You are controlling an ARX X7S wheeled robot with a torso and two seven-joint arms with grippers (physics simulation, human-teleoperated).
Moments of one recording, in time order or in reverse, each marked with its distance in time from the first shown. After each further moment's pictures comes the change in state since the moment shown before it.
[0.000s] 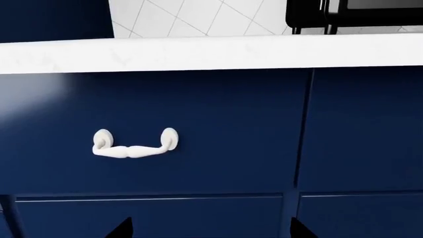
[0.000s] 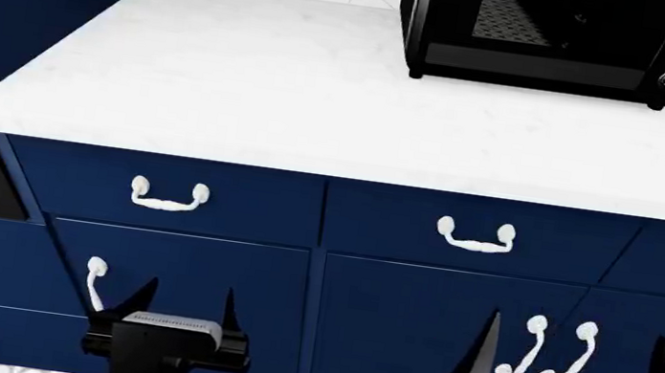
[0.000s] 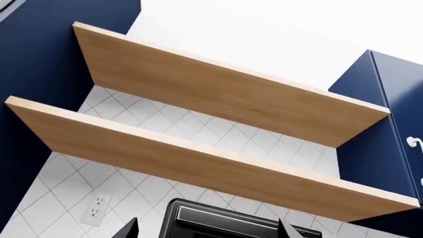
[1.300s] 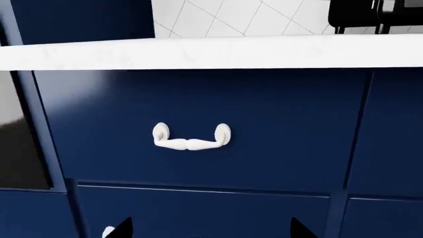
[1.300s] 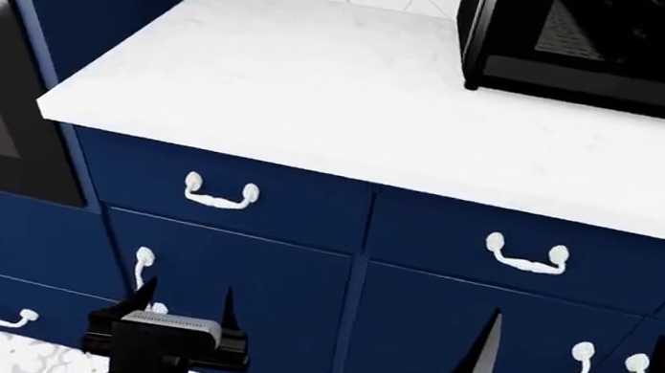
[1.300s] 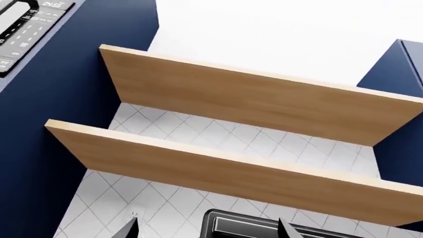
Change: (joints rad) left arm -0.007 -0.036 0.042 0.005 -0.034 0.002 -0.045; right arm 0.017 0.046 -0.034 0.012 0.014 -0.012 0.045
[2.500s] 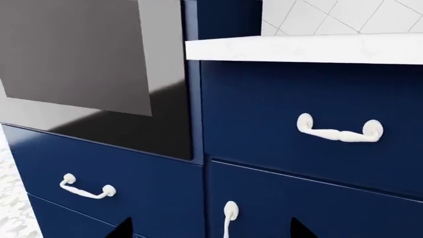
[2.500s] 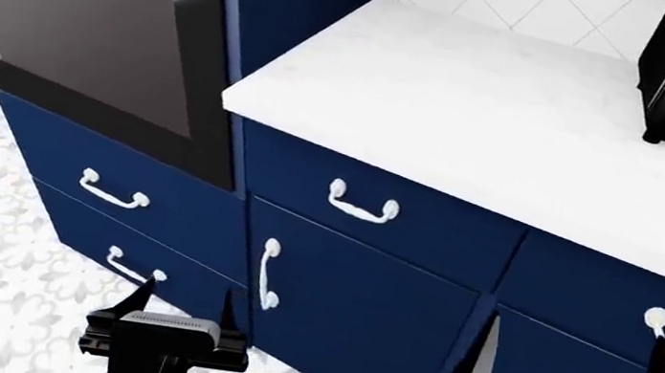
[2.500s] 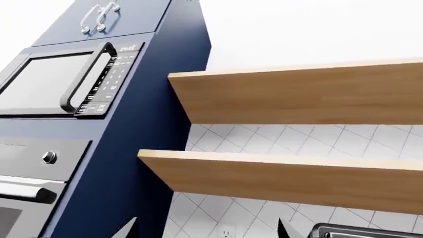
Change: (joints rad) left arm -0.003 -0.025 0.029 0.001 -0.024 0.007 -0.031; right arm 0.004 0.031 -0.026 -0.005 0.002 0.006 0.029
